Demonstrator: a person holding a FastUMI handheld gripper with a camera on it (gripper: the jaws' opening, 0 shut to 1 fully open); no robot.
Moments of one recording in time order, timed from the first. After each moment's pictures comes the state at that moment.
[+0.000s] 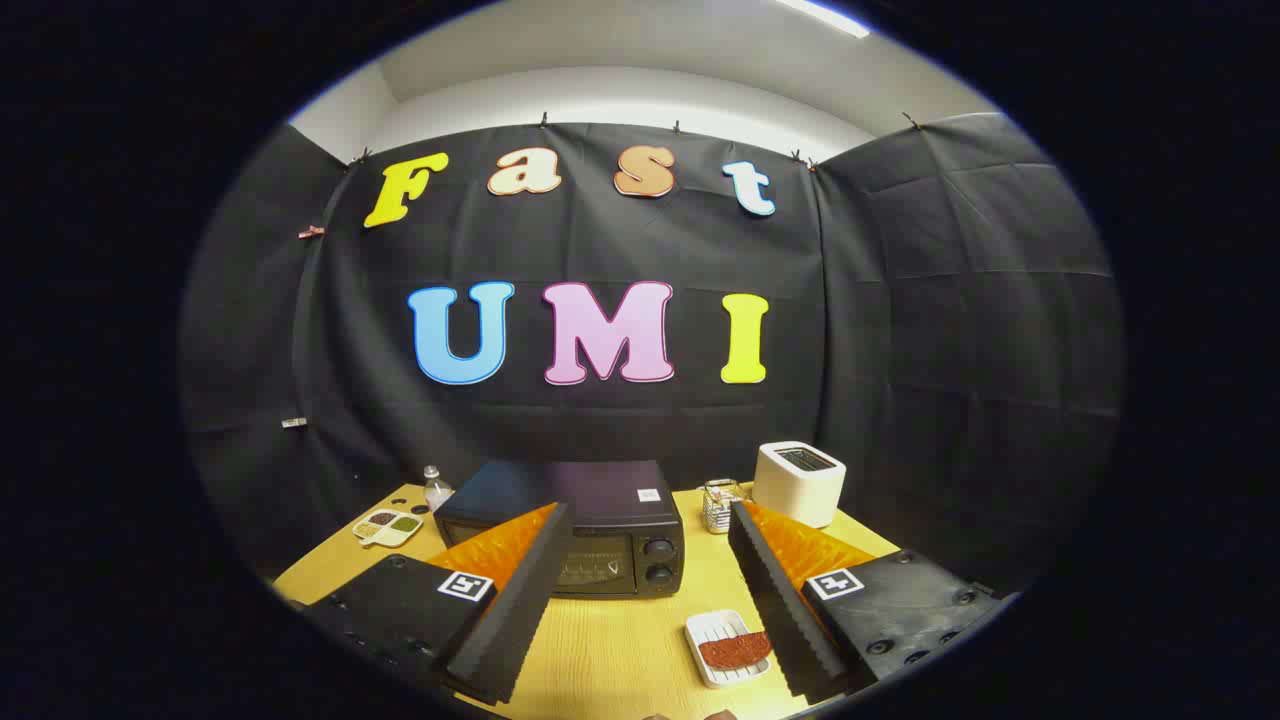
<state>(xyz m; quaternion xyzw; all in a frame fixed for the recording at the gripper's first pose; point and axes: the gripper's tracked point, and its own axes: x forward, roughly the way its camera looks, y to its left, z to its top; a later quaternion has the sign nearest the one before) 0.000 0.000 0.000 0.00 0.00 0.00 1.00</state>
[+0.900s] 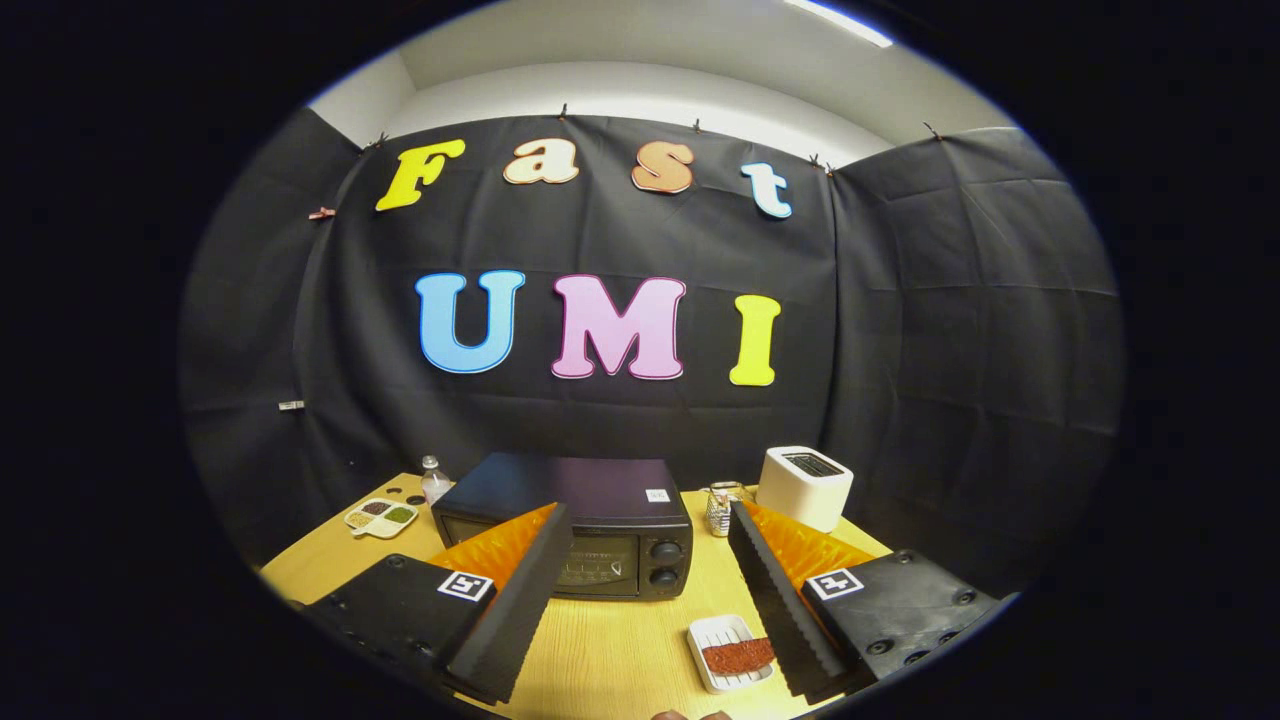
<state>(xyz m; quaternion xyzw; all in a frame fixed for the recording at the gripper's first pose) 0.017 0.025 -0.001 -0.02 0.00 0.01 1.00</state>
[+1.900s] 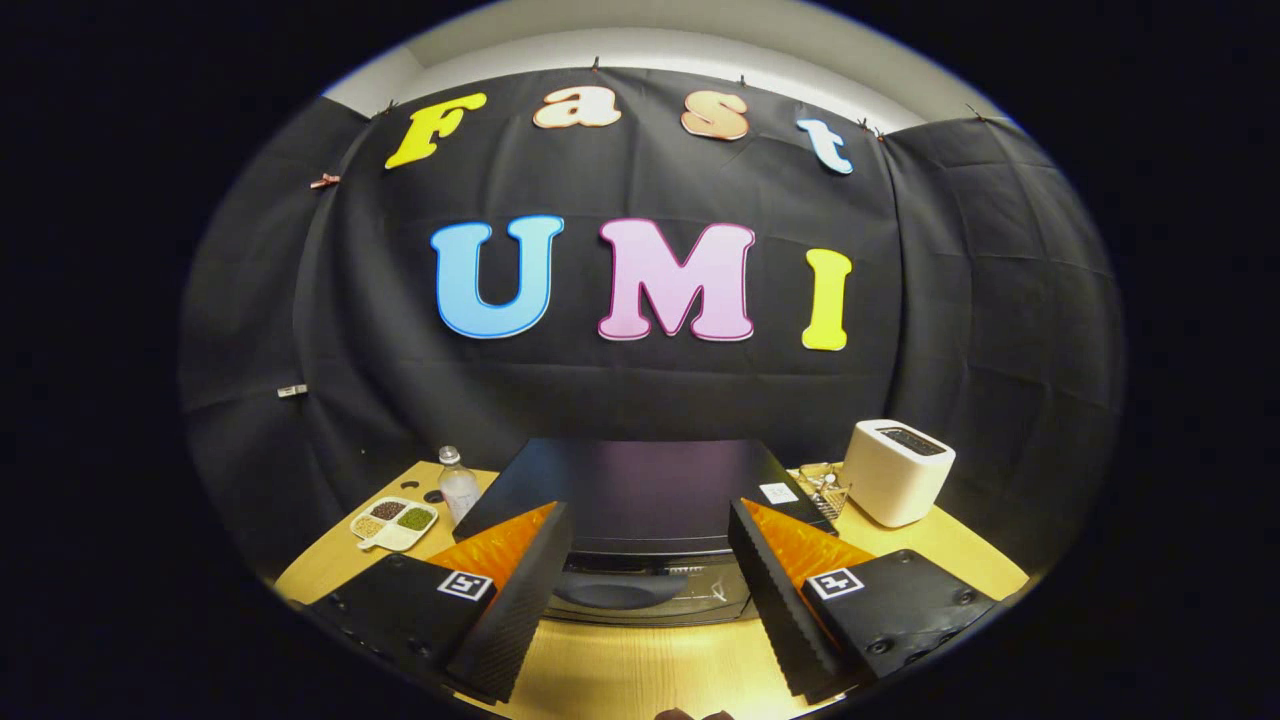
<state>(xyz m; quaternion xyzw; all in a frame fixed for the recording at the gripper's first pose) 0.158 0.143 -0.070 -0.02 0.06 0.04 1.00</state>
